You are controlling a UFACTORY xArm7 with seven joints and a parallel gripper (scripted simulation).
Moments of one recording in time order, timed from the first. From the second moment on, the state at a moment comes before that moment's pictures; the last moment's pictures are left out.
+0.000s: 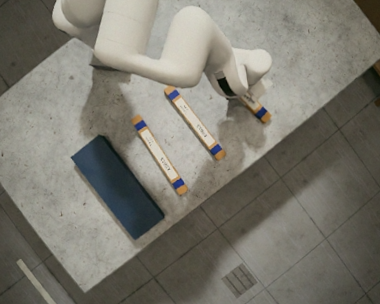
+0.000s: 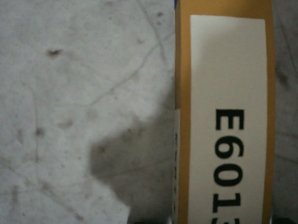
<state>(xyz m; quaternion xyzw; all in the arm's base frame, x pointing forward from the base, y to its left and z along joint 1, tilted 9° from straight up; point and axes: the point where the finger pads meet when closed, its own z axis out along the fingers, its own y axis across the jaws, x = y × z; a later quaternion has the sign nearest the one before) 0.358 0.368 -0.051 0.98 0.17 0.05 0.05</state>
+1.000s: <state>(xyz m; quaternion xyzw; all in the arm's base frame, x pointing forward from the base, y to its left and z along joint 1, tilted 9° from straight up) 0.358 0.368 -0.051 0.98 0.17 0.05 0.05</state>
